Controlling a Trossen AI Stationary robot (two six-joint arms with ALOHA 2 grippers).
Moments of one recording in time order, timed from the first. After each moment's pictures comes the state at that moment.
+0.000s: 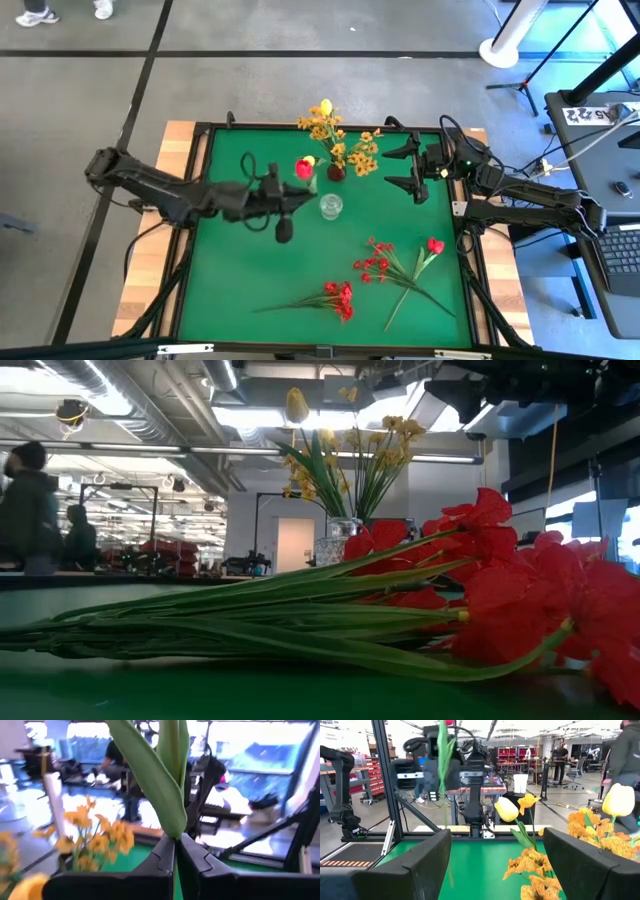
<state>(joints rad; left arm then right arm) -0.21 1.27 0.89 0.37 -0.50 -0.05 -0.42 0.78 0.54 0.36 -0.48 0.04</state>
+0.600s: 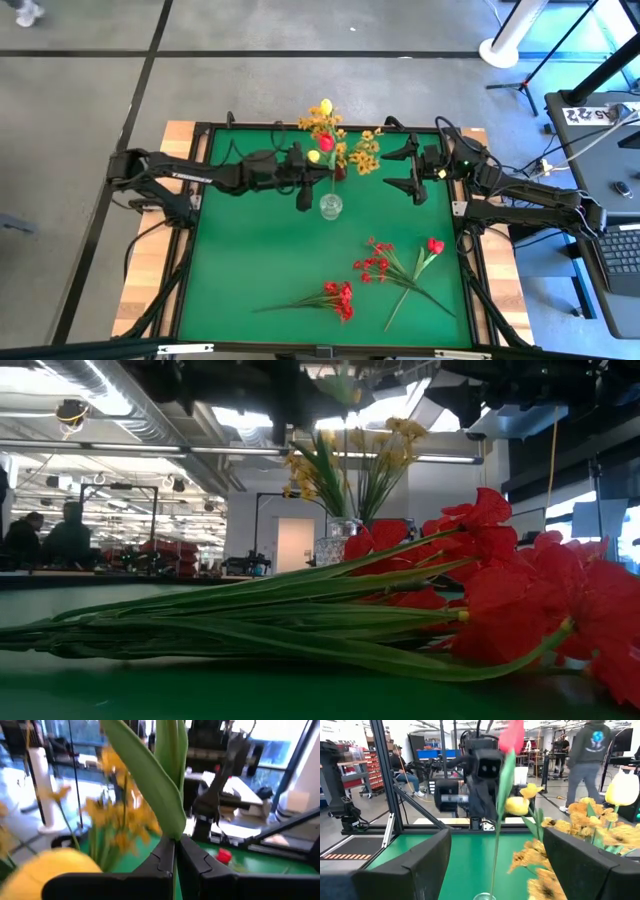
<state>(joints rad) 0.14 1.48 0.84 0.57 -0.10 -0.11 -0.42 0.78 0.54 0.31 -0.48 0.03</state>
